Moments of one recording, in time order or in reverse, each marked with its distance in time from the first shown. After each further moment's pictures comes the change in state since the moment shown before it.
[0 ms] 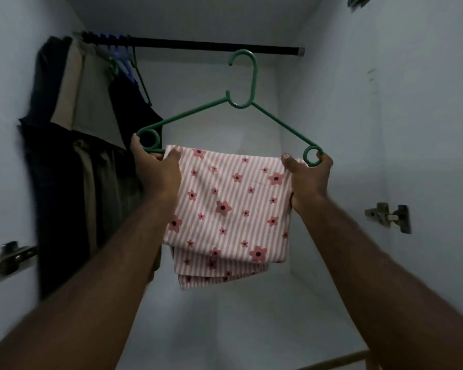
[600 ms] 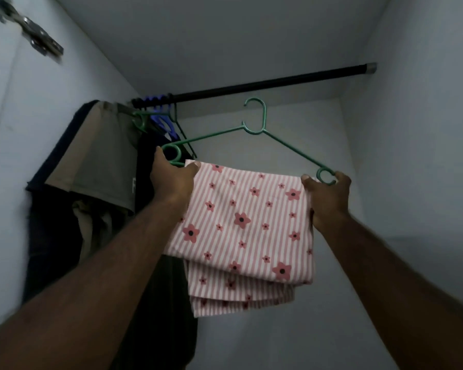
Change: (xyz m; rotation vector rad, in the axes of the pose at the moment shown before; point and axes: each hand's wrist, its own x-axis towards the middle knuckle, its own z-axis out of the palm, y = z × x) left_hand 0.131 -0.029 0.091 0.308 0.112 0.239; right_hand 0.196 0.096 0.119 0.114 -0.173 -0.002
